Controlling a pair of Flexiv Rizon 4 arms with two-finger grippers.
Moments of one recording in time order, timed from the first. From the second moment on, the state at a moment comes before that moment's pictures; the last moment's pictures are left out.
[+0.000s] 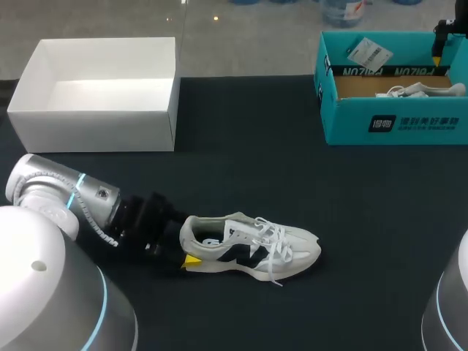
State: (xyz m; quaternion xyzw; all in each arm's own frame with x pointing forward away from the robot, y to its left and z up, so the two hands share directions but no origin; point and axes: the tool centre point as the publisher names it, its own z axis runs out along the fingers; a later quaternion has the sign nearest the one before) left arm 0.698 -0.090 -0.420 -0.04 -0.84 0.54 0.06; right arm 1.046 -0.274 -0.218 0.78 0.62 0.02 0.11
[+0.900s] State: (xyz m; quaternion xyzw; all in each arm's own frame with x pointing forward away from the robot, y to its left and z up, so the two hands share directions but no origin) left arm 0.695 -0.082 -0.423 0.01 -0.84 0.54 0.03; right arm 1.046 -0.274 -0.218 0.78 0.62 0.02 0.11
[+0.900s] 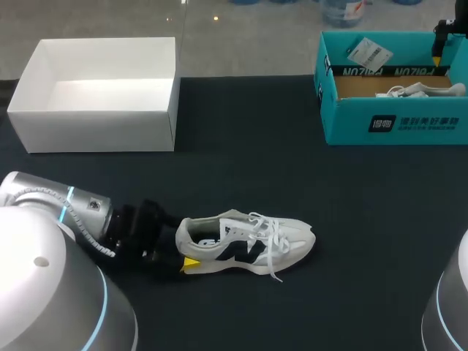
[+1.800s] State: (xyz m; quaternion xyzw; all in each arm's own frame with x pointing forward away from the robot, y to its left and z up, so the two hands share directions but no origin) left arm 0.695 -0.082 -0.423 0.01 -0.84 0.54 0.03; right arm 1.030 -0.238 -0.224 0.80 0.60 0.01 0.10
